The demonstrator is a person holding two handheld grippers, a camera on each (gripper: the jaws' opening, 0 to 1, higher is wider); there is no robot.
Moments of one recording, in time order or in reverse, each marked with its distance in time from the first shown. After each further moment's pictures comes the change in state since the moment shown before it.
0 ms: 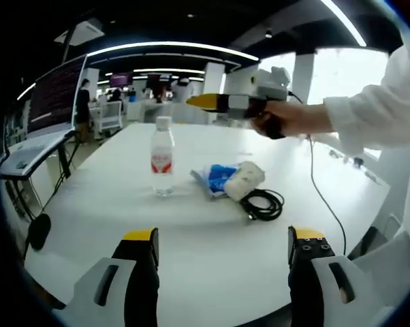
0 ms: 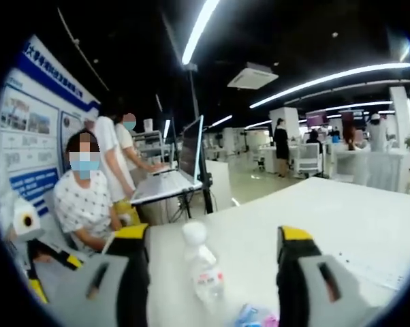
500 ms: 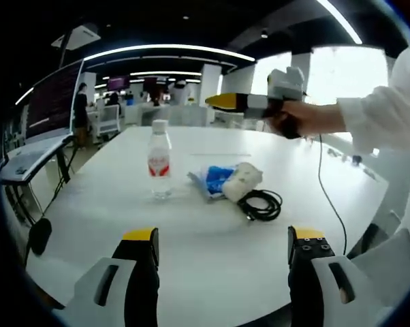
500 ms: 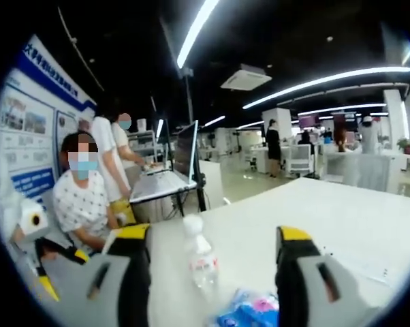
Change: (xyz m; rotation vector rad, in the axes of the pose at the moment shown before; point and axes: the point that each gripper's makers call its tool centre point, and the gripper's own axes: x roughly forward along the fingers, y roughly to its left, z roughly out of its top) left arm -0.001 -0.001 0.003 0.020 -0.009 -0.011; right arm -0.042 -0.003 0.001 -0.001 0.003 -0.058
